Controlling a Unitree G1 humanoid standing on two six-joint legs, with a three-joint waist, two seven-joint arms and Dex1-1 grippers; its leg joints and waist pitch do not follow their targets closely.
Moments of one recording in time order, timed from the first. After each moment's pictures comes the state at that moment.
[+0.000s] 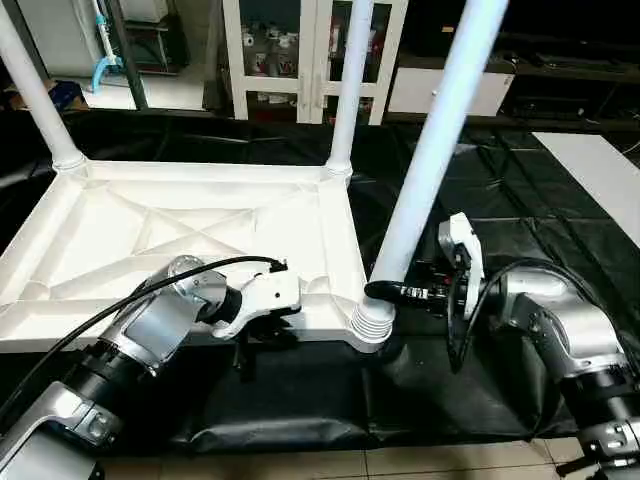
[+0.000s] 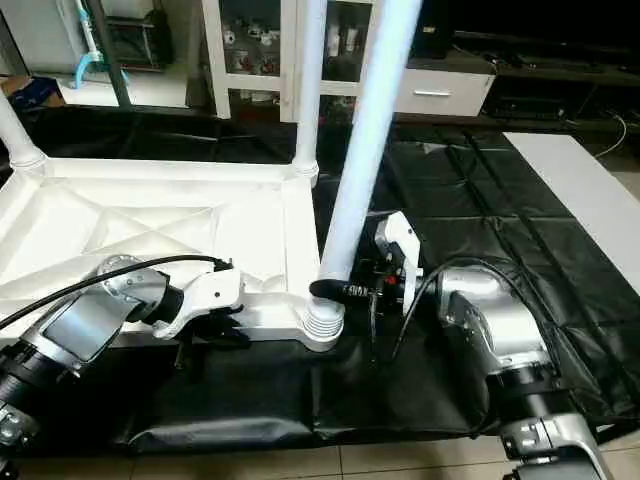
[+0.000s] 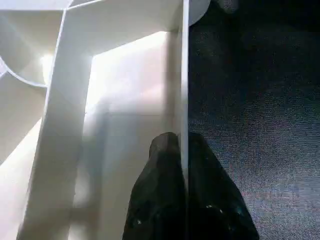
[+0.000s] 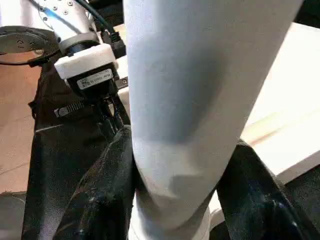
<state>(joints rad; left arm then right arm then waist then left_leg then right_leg) -0.54 0.54 -0.48 0.25 0.12 0.37 -1.24 -0.43 -0.44 0.12 0.31 0.39 0.36 1.18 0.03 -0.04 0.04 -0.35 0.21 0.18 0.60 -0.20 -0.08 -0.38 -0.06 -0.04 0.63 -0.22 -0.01</state>
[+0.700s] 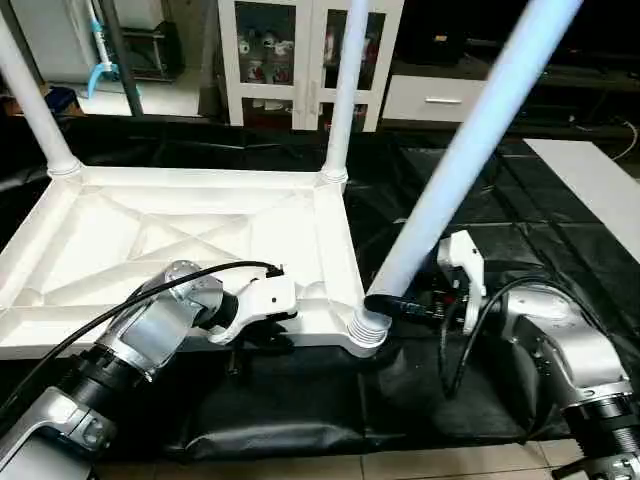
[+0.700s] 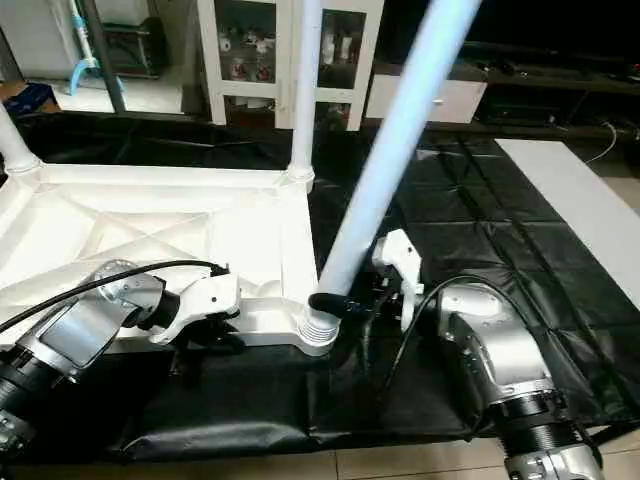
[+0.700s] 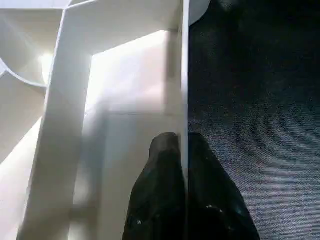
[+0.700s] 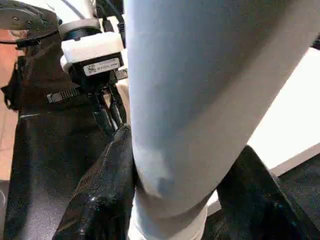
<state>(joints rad) -0.52 0.55 -0.48 0.24 0.12 0.38 -1.24 -0.33 -0.44 0.15 0.19 0.34 0.27 1.11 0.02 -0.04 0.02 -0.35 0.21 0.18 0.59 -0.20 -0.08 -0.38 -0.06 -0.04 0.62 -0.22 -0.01</state>
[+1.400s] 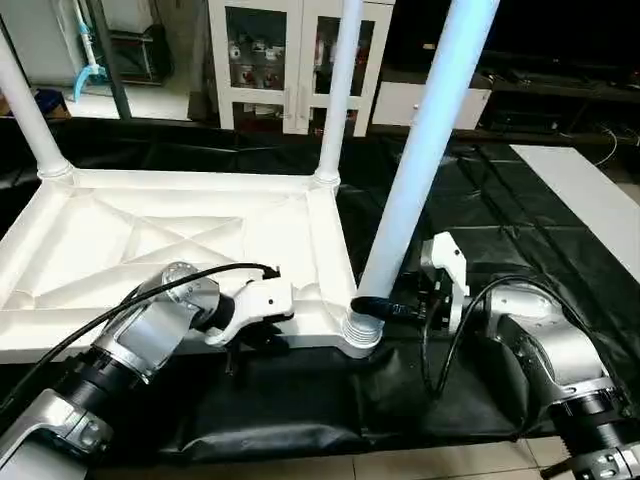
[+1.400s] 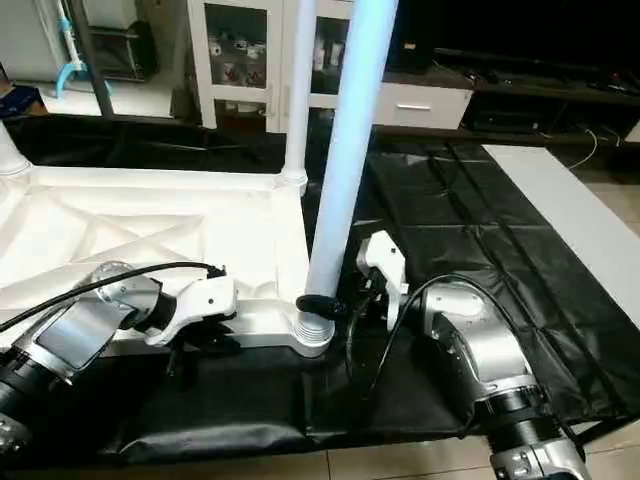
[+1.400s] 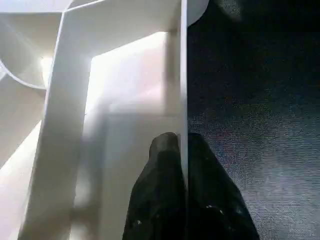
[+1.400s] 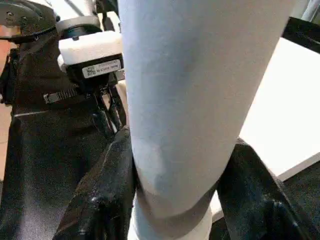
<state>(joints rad) -0.52 0.56 -0.49 0.24 0.12 0.39 -1.24 -0.34 -0.40 0.16 0.23 0.32 0.25 1.10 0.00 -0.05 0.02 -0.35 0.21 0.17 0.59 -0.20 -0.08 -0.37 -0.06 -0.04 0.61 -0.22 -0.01</state>
